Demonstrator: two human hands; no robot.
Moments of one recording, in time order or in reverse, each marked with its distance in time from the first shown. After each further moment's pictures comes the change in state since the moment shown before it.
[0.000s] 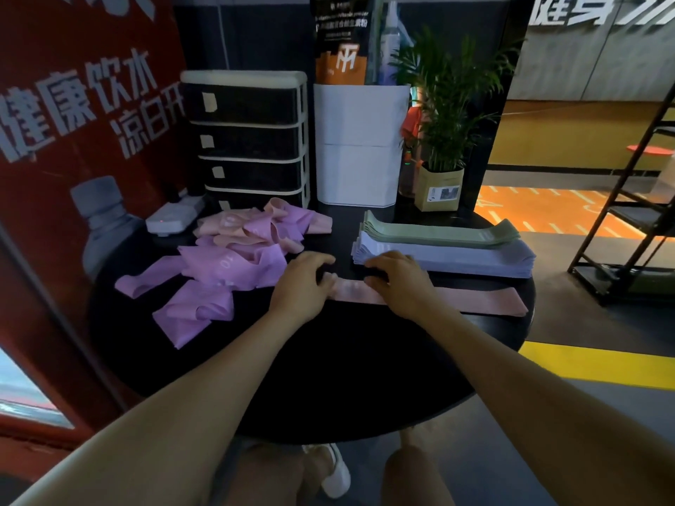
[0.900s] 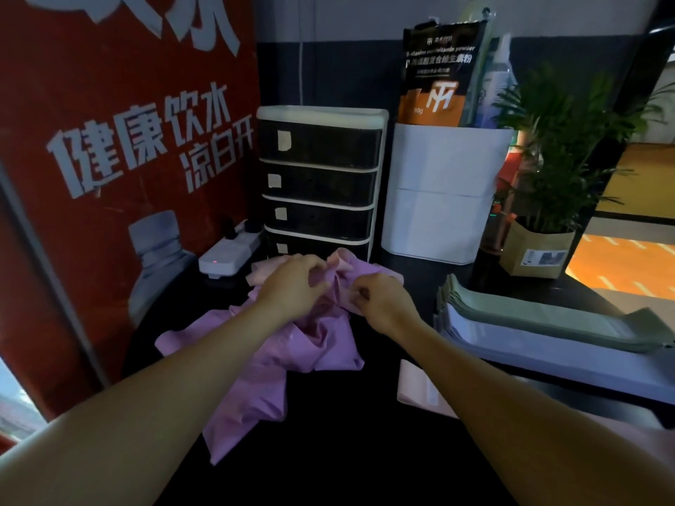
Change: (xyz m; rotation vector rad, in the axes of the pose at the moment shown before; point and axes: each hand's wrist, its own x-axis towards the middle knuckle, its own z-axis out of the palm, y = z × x) left_hand 0.099 -0.088 -0.090 0.152 -0.019 -0.147; right_hand 0.148 -0.088 0.058 0.132 -0.045 -0.120
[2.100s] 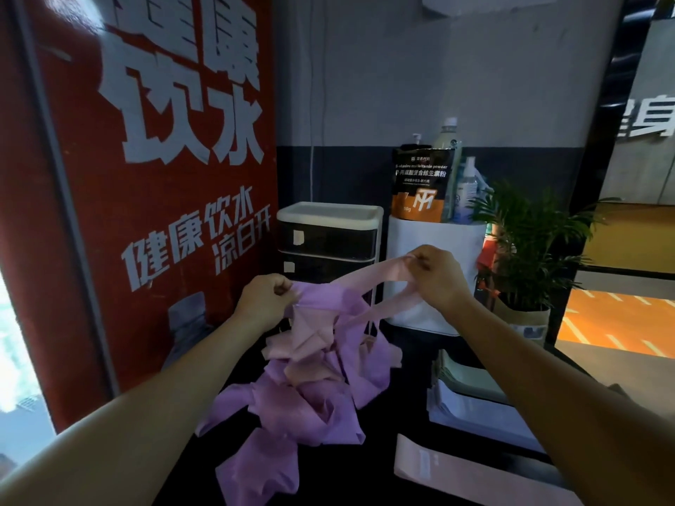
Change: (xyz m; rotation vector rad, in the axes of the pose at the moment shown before) left_hand 0.009 0.039 -0.118 -0.232 0.203 -0.097; right_hand 0.022 -0.039 -0.164 0.291 0.404 0.032
